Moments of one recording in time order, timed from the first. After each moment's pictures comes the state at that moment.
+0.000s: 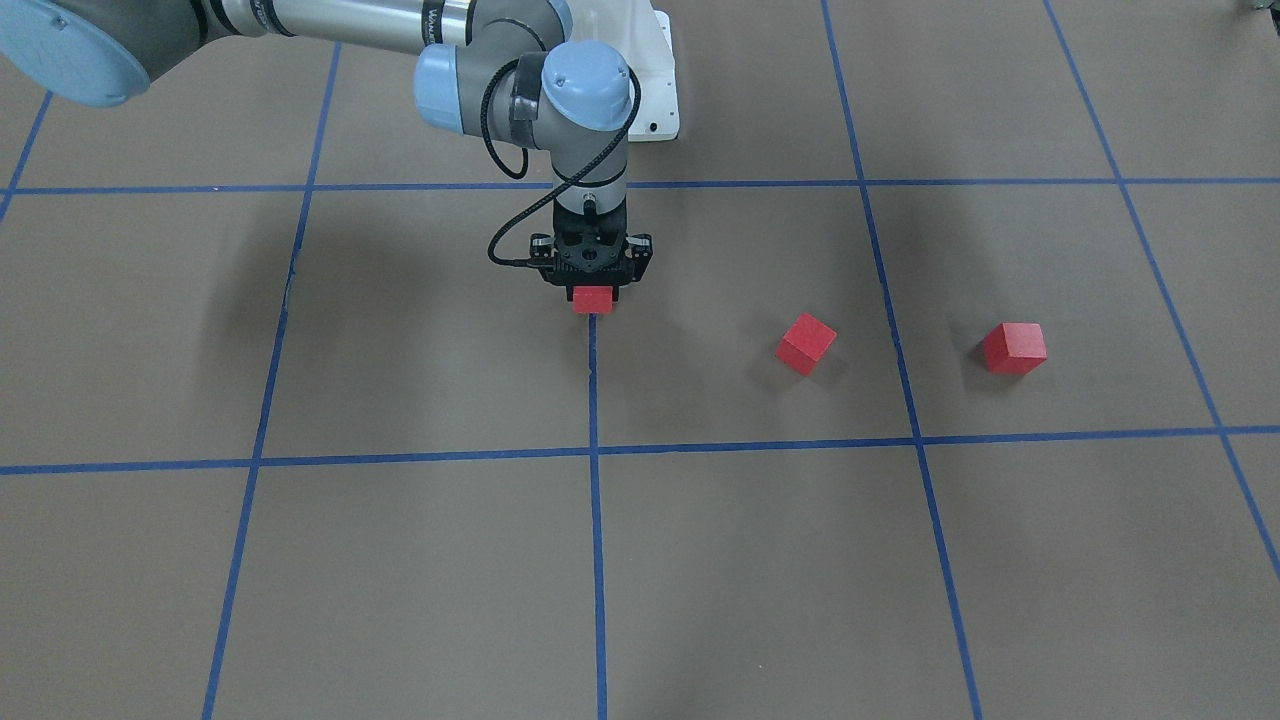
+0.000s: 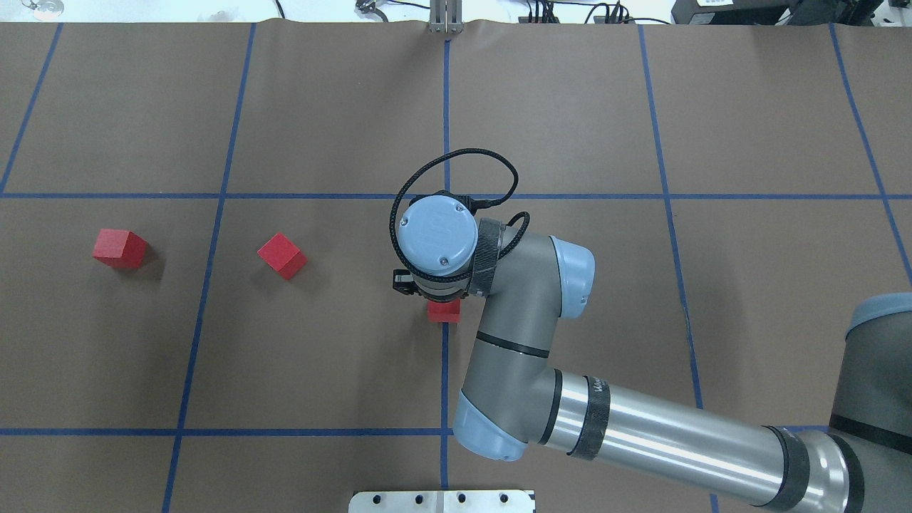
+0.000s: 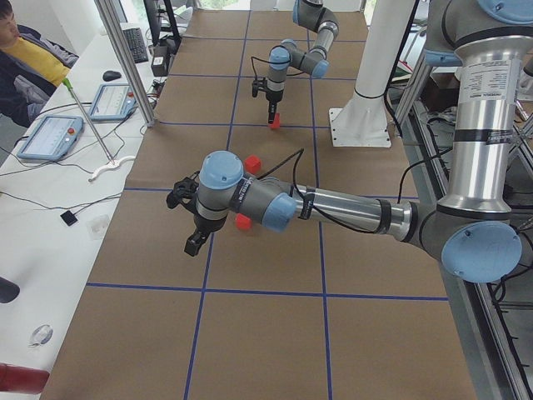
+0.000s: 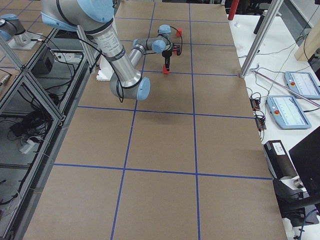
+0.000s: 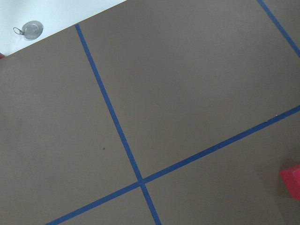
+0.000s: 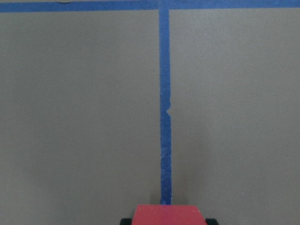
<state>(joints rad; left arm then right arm) -1.54 -1.58 -1.72 -1.86 -2.32 0.10 0.41 -0.74 1.51 -1.58 1.74 1.30</state>
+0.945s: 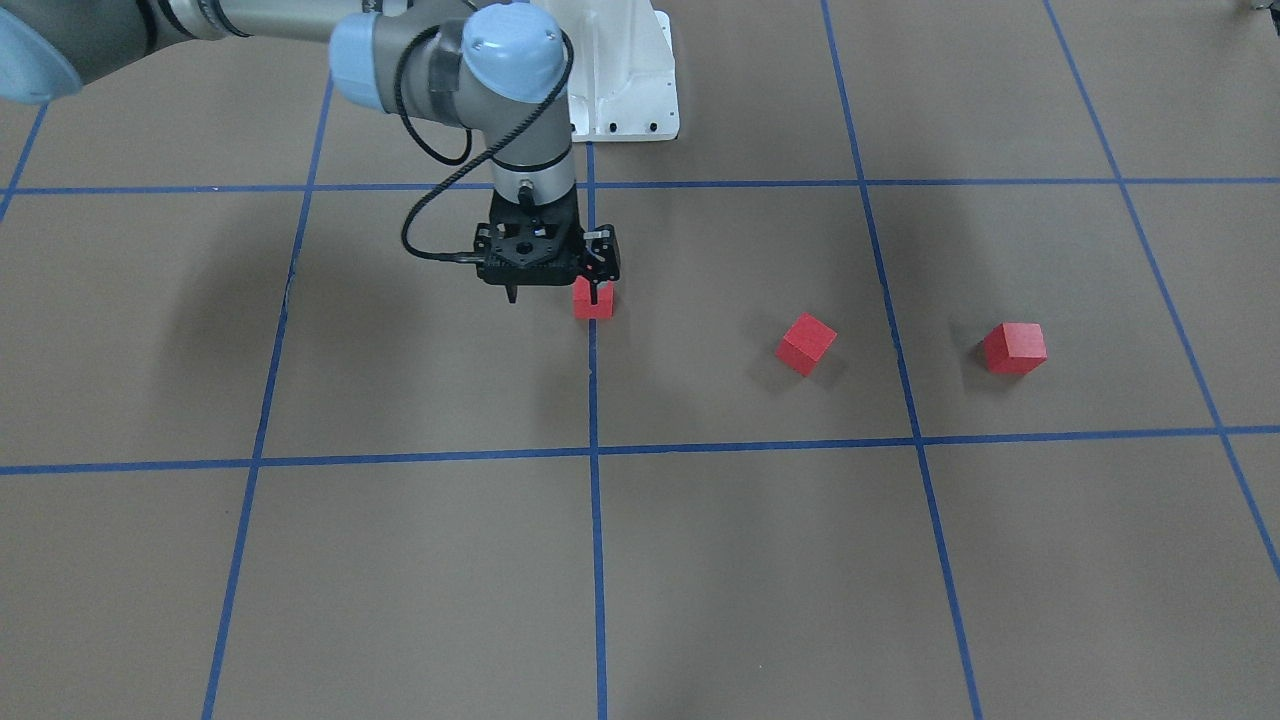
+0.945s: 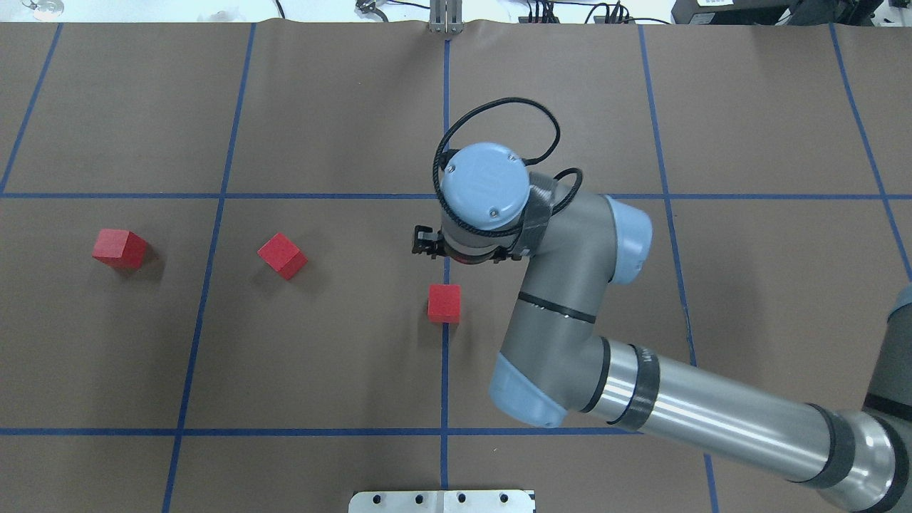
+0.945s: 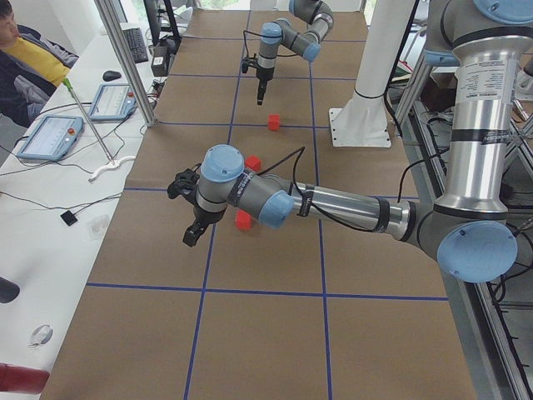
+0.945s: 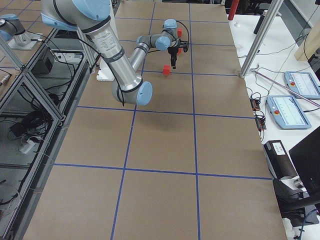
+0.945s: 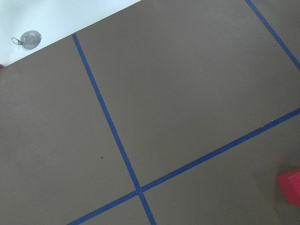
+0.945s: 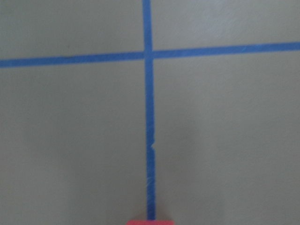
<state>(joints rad) -1.48 -1.59 -1.74 -1.94 -2.32 0.02 0.57 -0.84 1.72 -1.65 1.83 1.27</state>
